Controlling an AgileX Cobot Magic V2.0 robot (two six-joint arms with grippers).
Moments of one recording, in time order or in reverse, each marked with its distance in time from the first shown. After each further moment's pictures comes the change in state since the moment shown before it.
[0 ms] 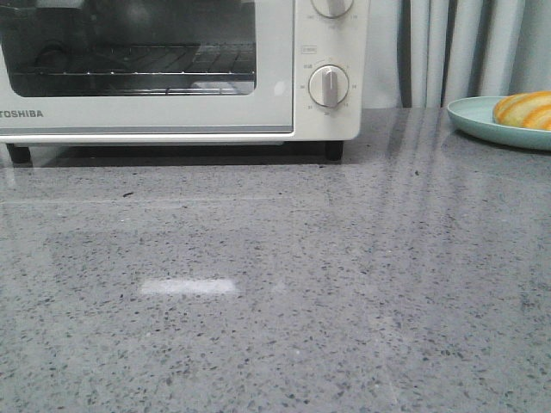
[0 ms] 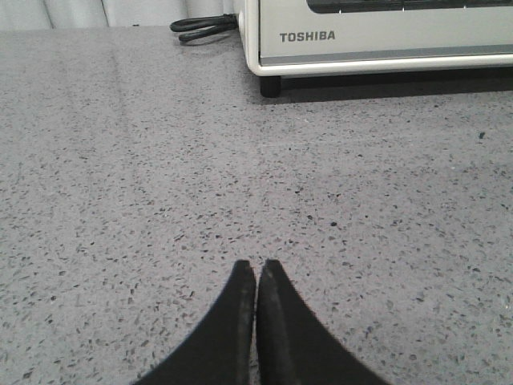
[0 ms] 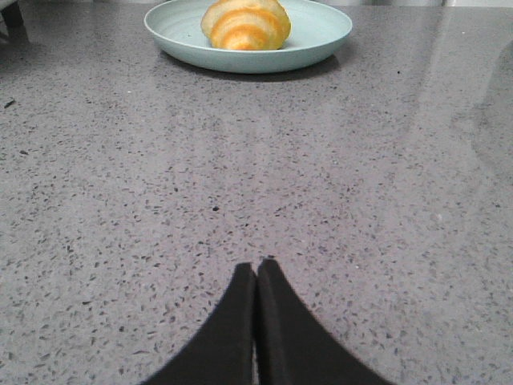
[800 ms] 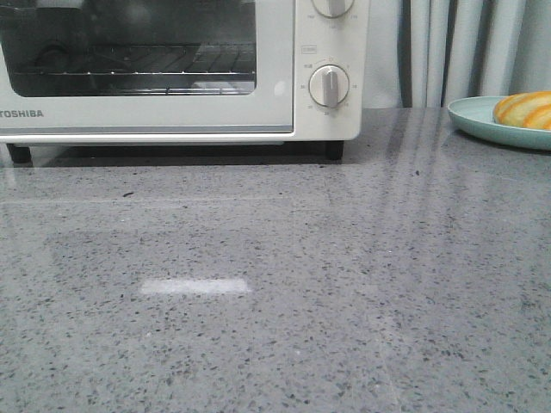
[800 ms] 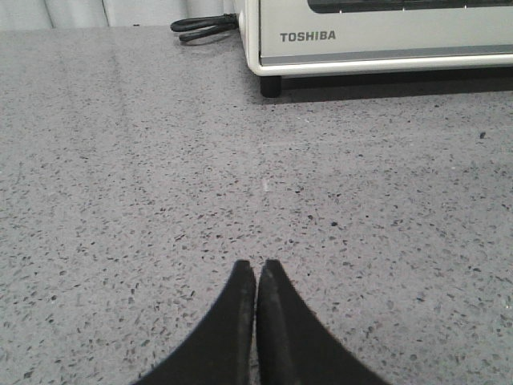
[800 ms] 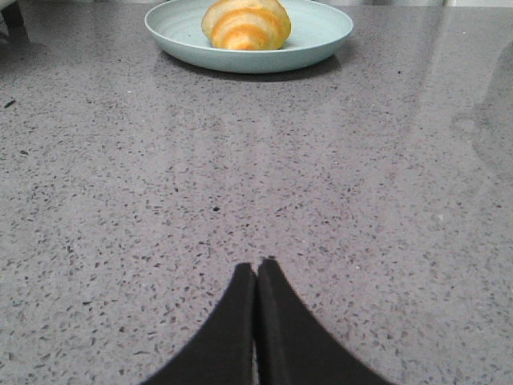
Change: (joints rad) left arm 0.000 0.000 0.000 0.000 0.000 0.000; right arm 0.000 0.000 0.000 0.000 0.000 0.000
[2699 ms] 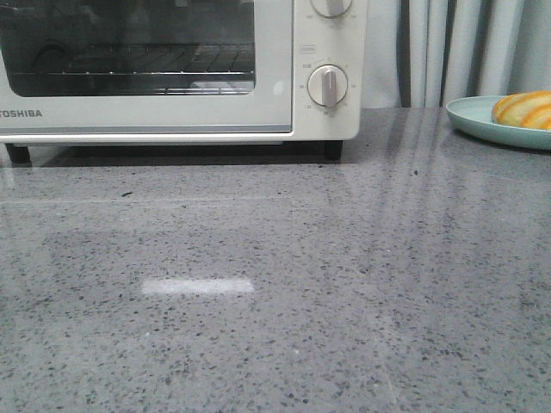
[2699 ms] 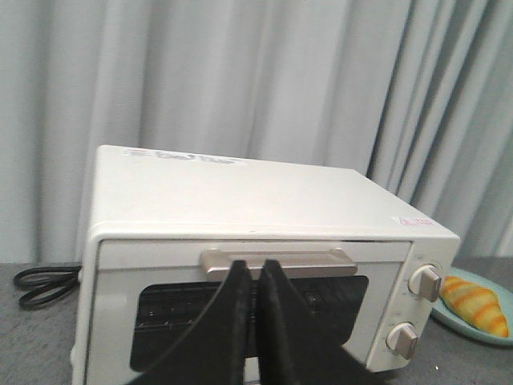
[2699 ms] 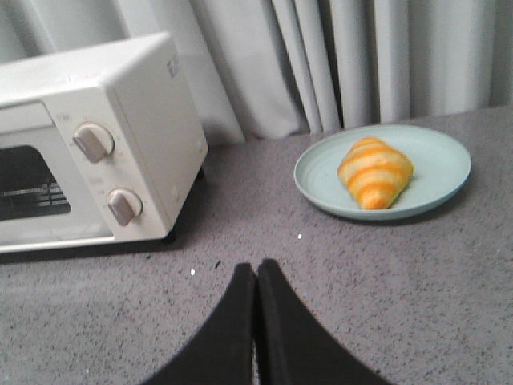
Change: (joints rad) left arm -0.162 0.560 -0.725 -0.538 -0.024 0.314; right arm 0.134 0.184 -0.523 0.268 0.226 -0.020
